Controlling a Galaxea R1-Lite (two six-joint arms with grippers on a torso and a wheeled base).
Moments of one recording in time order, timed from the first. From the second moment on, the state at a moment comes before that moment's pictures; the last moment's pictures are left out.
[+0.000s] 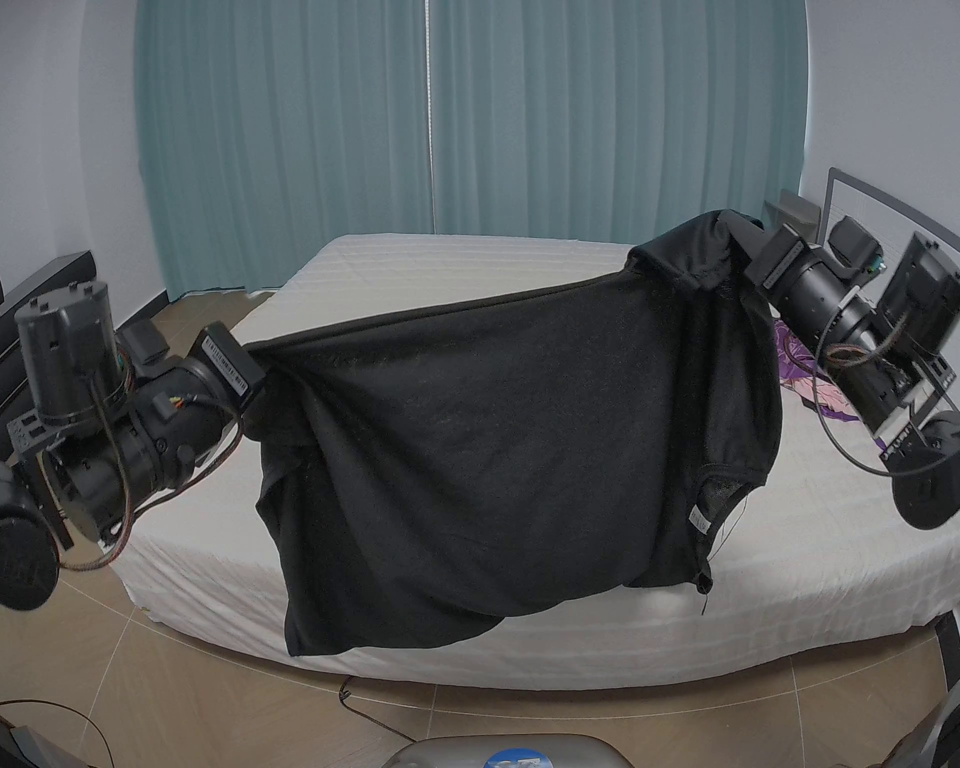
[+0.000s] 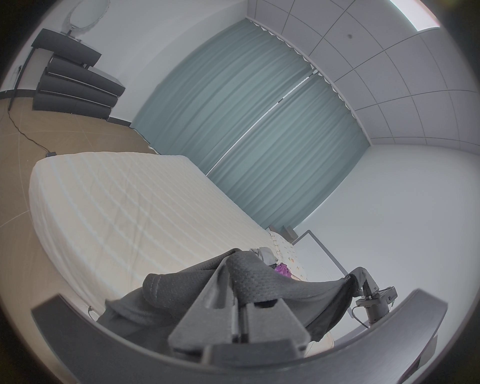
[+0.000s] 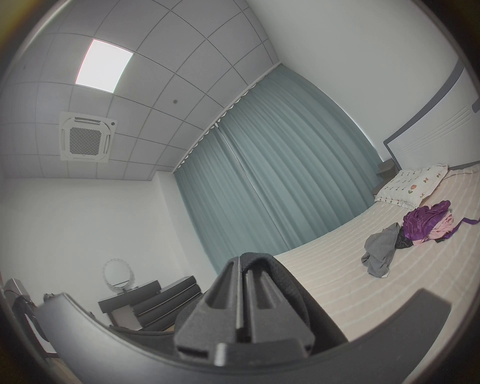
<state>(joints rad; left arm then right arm) -0.44 1.45 -0.70 -0.63 0.17 -0.80 0.41 1.68 -0.85 -1.15 -0.07 0.46</state>
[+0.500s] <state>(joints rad) -0.38 1.77 -0.97 -0.60 0.14 -0.79 0.37 1.96 -1.08 -1.13 -0.08 0.40</state>
